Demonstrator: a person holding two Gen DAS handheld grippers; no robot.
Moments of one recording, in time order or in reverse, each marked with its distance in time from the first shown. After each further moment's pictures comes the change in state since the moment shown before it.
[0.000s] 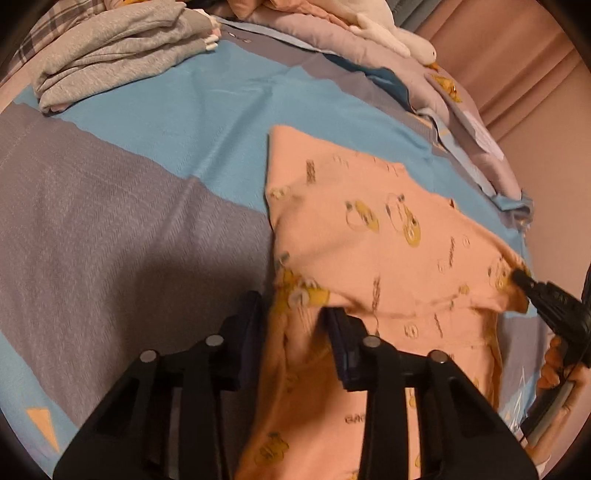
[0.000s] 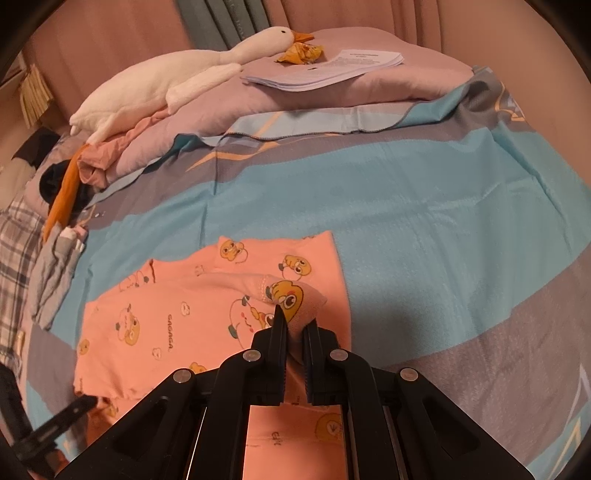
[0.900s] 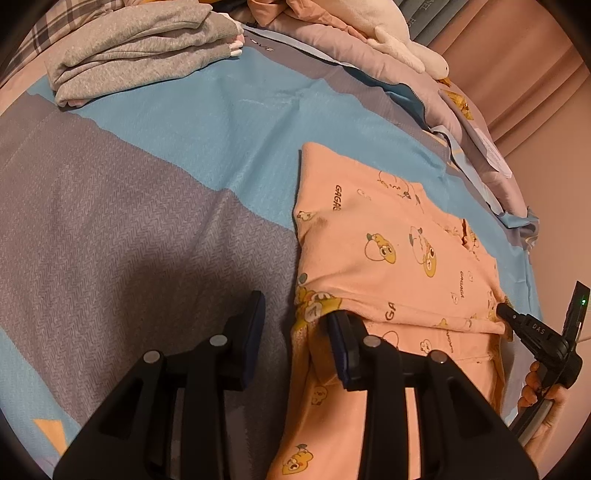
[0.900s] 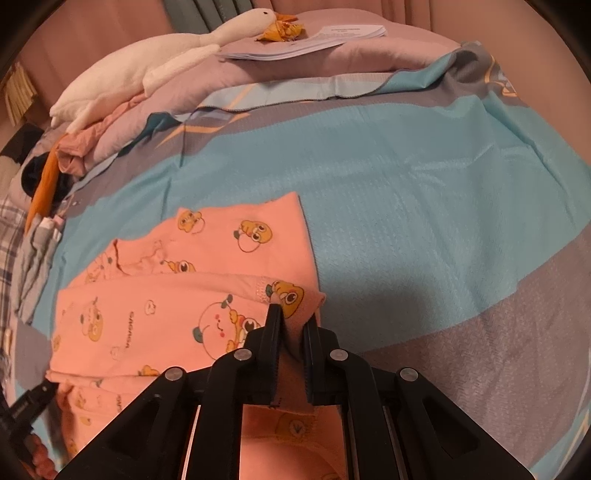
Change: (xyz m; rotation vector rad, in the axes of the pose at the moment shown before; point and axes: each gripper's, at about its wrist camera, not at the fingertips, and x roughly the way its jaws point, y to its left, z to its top) left arm -0.006 0.015 0.002 -0.035 -0.026 0.024; right arm 0.028 -0.021 -0.015 0.022 0.063 -0.042
